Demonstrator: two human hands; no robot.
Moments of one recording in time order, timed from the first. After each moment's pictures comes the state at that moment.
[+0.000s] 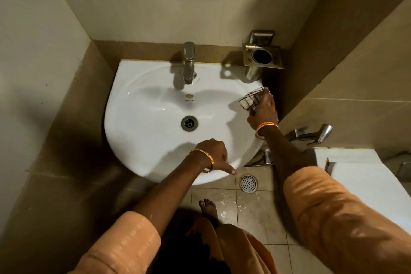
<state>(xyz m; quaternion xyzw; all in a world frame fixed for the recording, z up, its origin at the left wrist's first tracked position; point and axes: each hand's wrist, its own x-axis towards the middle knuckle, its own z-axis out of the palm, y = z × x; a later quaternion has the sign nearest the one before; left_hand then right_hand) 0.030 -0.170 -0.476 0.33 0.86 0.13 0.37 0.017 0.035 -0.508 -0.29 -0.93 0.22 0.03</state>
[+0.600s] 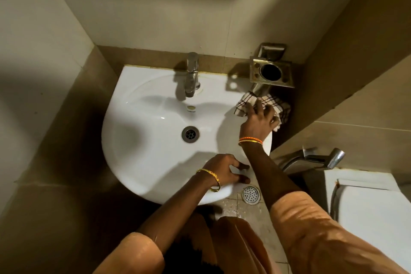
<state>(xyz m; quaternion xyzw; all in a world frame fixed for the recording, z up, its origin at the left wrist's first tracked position) 0.028 -0.133 -0.500 0.24 0.83 0.34 0.38 -0.020 0.003 -0.509 -0.34 -0.92 0.12 0.14</state>
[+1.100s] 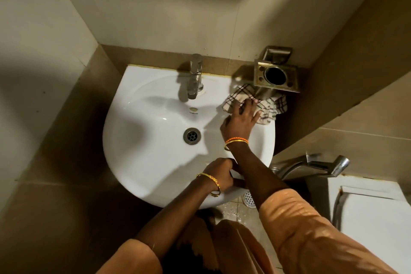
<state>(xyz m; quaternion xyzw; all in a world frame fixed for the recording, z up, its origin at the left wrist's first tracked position) 0.026 -0.132 -0.510 0.20 0.85 0.31 0.38 -0.046 -0.031 -0.524 -0.25 -0.94 0.18 0.11</state>
